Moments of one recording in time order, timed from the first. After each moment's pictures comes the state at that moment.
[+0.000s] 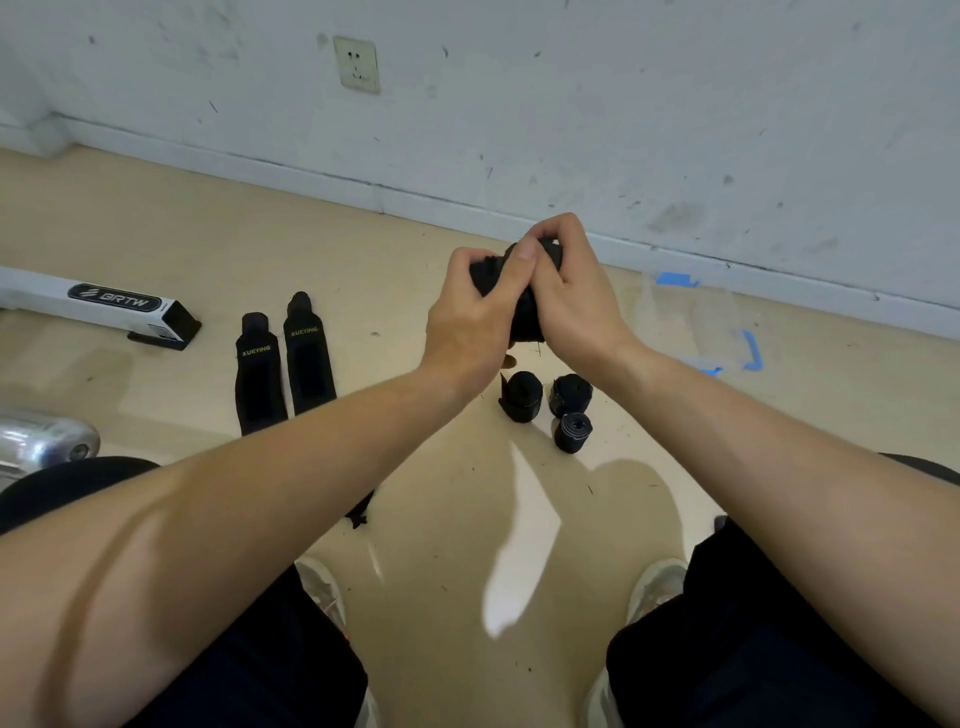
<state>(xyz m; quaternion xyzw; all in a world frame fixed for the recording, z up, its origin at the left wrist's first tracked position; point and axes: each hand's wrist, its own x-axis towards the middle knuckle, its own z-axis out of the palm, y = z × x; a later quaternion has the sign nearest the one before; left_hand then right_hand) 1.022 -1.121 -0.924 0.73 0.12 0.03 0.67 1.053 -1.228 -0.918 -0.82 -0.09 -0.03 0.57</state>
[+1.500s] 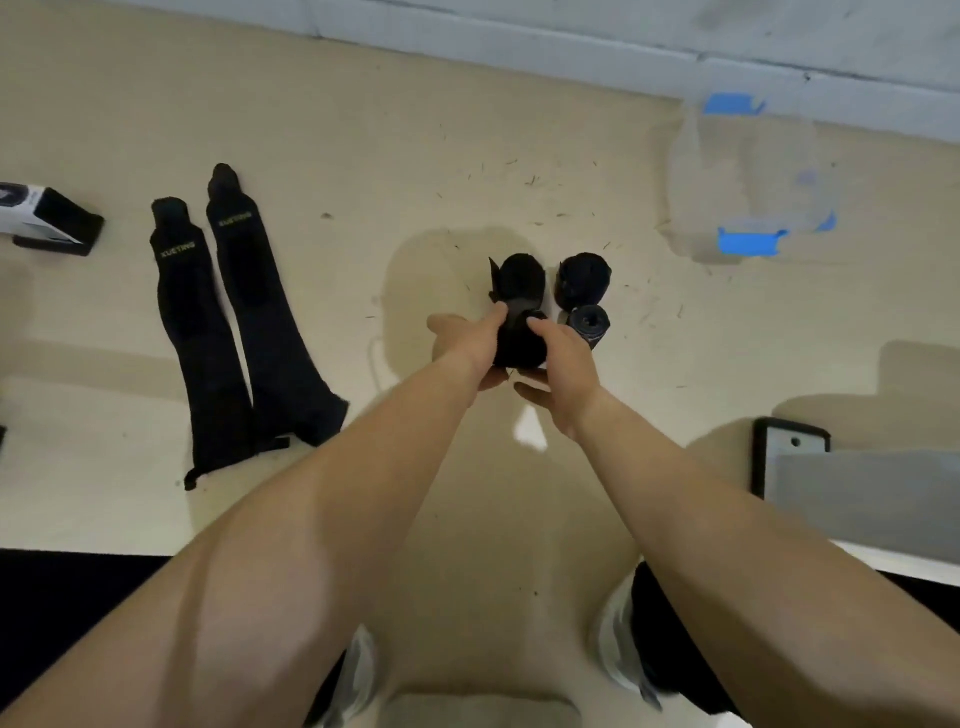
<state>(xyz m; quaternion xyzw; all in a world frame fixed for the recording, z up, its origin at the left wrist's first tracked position) 1.065 -1.147 -1.173 0.65 0.40 -0.21 0.61 1.039 -1.260 -1.162 -0.61 0.31 0.23 0.69</state>
